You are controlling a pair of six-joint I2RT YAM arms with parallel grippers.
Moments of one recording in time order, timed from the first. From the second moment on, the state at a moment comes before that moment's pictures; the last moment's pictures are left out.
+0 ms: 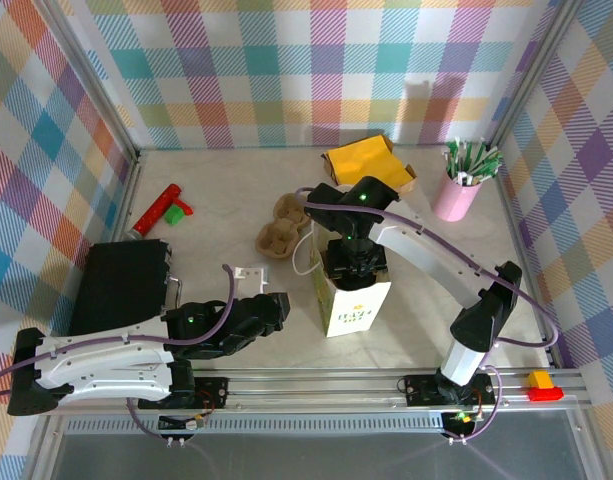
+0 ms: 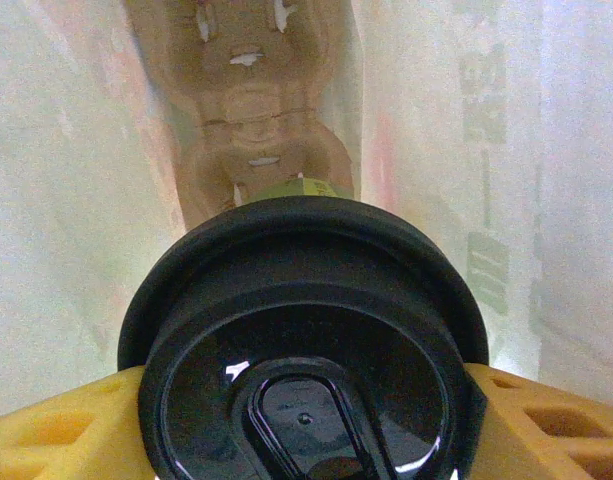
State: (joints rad) left arm -1.28 0.92 0.77 -0.64 -0.58 -1.04; right arm 0.90 1.71 1.85 -1.69 0.09 0.78
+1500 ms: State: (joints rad) left arm -1.28 0.91 0.74 -0.63 -0.58 -1.02; right arm 0.86 1.69 1.73 -1.54 0.06 0.64
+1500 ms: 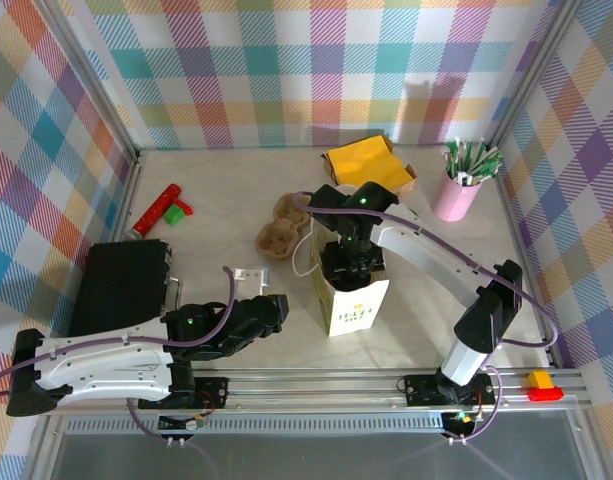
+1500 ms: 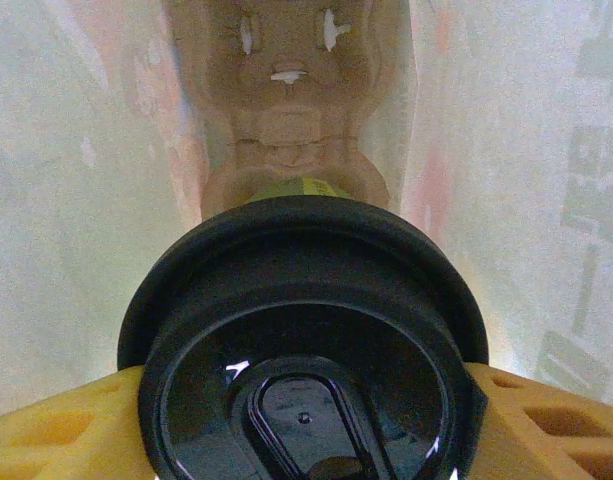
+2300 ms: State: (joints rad) left arm -1.28 0.92 0.74 -0.63 -0.58 -1.01; right arm 0.86 1.71 1.71 -1.53 0.04 0.62
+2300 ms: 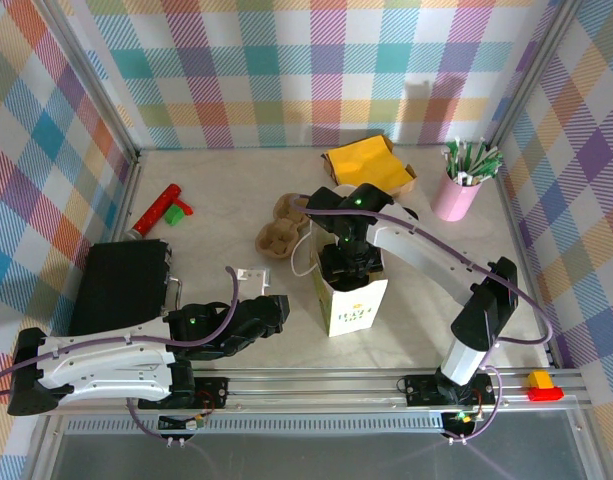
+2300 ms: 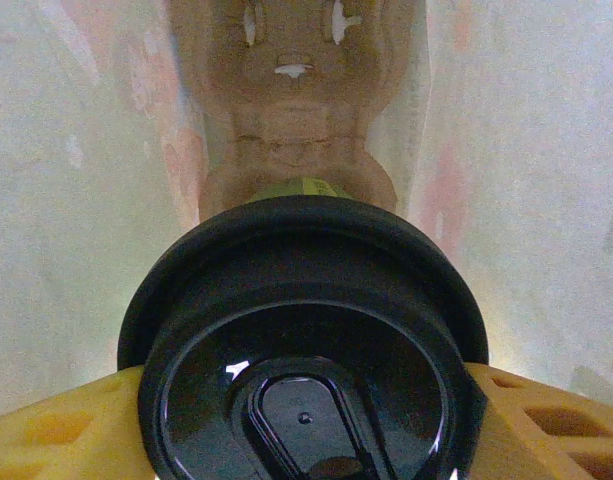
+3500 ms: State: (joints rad) left arm -1.28 0.92 0.74 -0.63 -0.58 -0.99; right arm 0.86 1.70 1.70 -1.52 0.02 0.62
